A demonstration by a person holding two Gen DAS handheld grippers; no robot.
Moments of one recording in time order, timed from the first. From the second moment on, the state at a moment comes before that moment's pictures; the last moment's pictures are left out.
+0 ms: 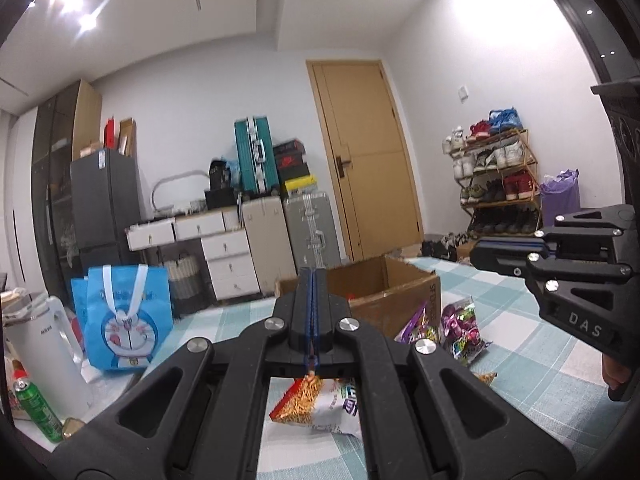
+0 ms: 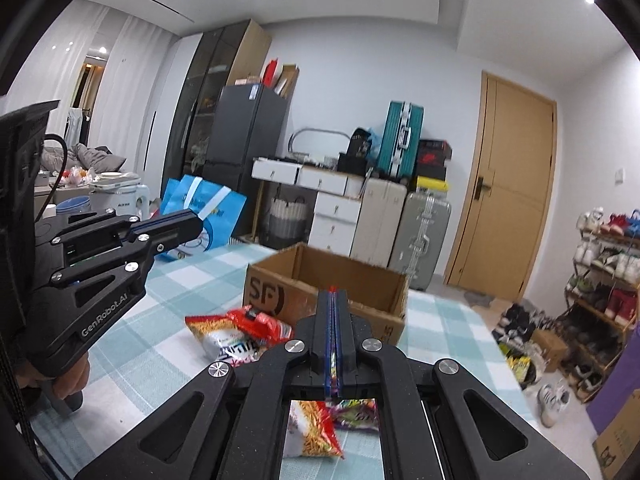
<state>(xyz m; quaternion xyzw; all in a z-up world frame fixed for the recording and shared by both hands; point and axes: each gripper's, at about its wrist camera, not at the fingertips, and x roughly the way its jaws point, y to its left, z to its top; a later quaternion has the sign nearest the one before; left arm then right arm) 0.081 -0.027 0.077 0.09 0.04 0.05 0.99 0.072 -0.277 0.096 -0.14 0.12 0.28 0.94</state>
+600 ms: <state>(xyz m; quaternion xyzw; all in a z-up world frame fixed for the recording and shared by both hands) 0.157 0.017 0.036 -0.01 0.26 0.12 0.96 0.102 -0.263 0.067 -0.12 0.22 0.30 0.92</state>
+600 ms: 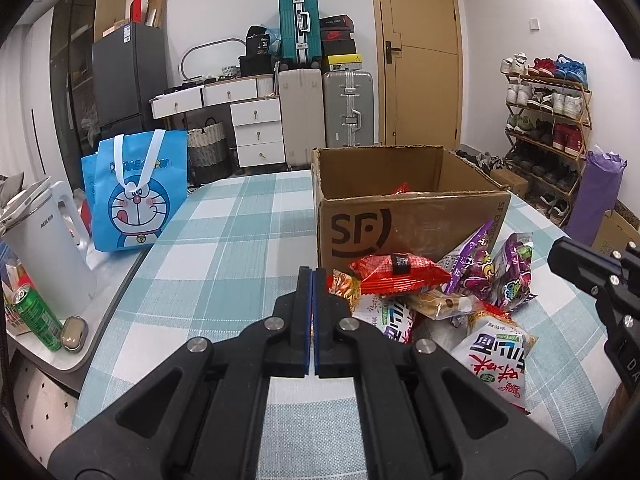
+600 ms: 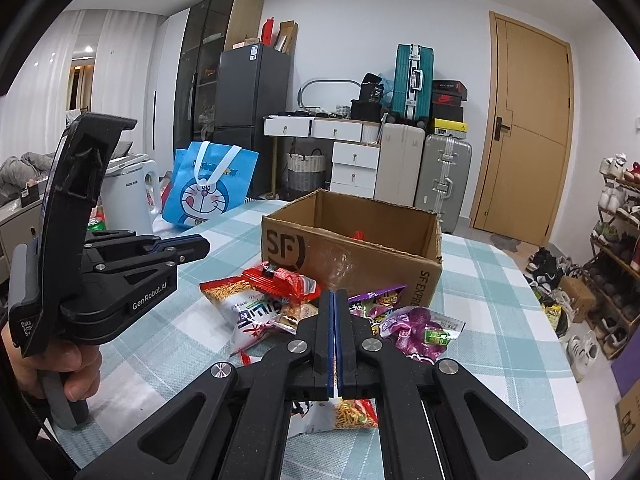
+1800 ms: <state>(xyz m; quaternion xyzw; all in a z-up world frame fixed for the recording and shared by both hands) 0.147 0.023 0.025 -0.02 0.31 0.11 0.94 0.125 -0.256 0.046 -0.13 0.34 0.24 0.90</state>
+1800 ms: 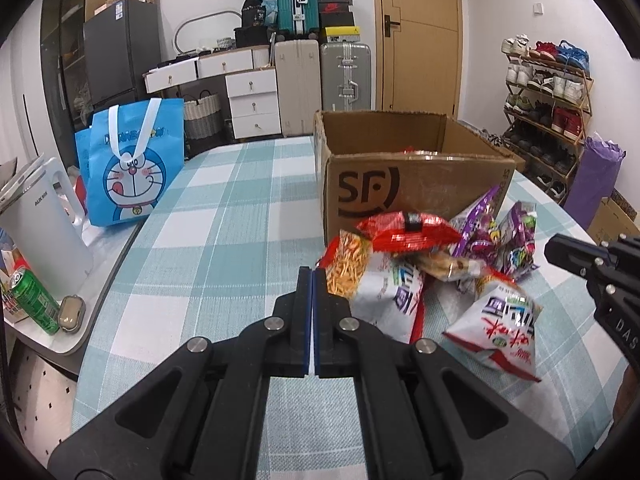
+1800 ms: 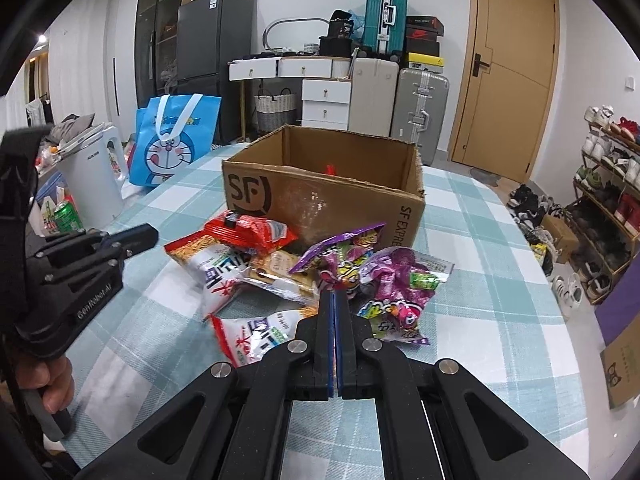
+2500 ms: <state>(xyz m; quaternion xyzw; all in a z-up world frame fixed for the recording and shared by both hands) 0.152 0.030 0.013 -0.02 0.35 0.10 0.93 0.115 -0.243 0.040 -0.16 0.35 0.26 0.89</state>
